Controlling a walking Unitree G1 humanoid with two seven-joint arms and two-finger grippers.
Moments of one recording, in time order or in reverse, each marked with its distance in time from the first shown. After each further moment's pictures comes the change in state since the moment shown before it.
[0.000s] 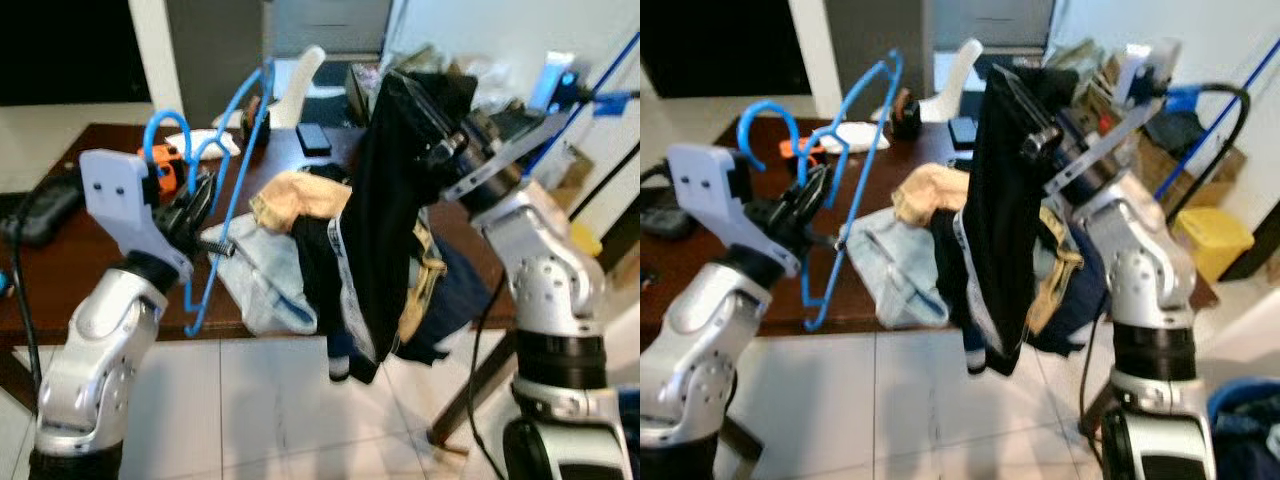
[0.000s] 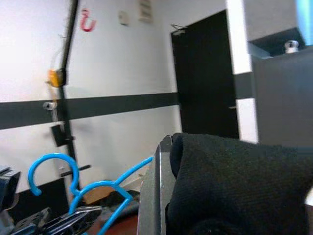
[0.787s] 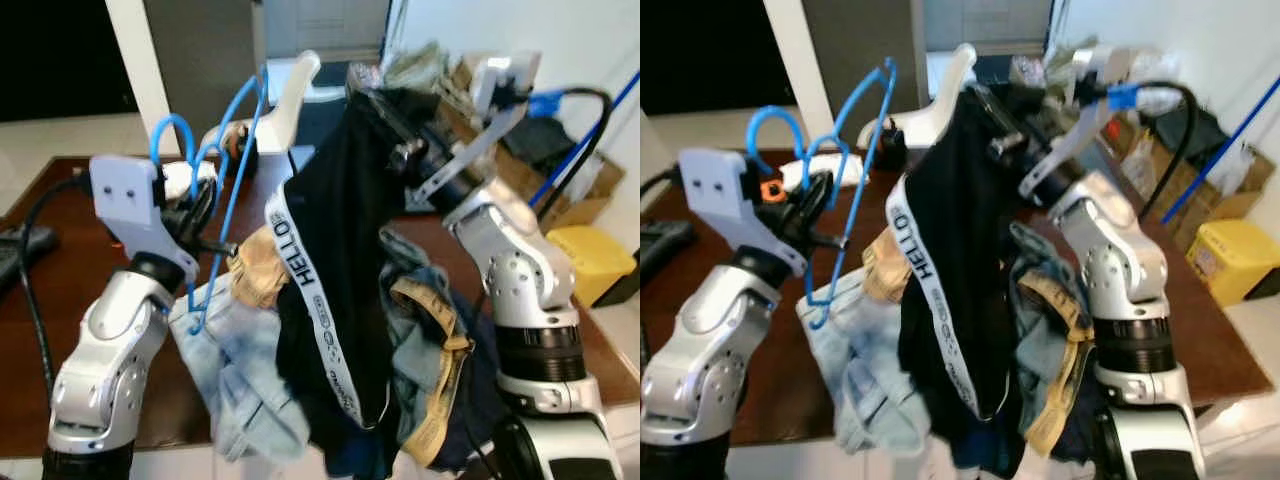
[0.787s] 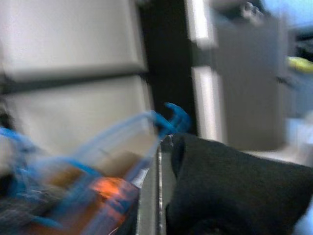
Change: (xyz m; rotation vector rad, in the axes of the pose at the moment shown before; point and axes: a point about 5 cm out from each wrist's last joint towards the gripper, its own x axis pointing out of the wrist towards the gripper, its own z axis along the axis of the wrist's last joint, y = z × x) left arm 0.001 -0.002 -0.009 0.024 0.035 0.071; right arm 0.001 -0.022 -0.043 -0.128 0.269 -0.246
